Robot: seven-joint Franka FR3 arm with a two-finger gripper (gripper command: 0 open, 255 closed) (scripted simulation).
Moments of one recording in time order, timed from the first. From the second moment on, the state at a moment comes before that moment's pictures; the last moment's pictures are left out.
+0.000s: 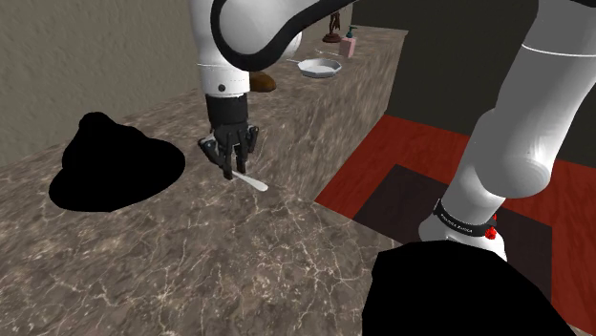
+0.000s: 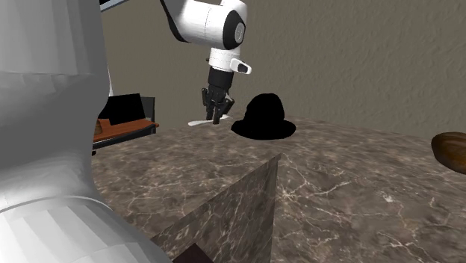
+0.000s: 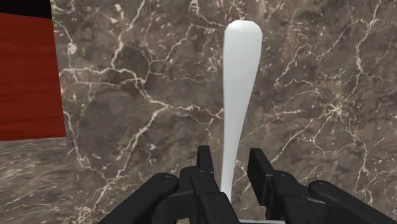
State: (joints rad) arm 0.20 0.05 0.43 -1.98 0.23 2.05 0.49
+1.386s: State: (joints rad) arm 0.19 0.01 0.42 -1.74 0.23 1.78 0.54
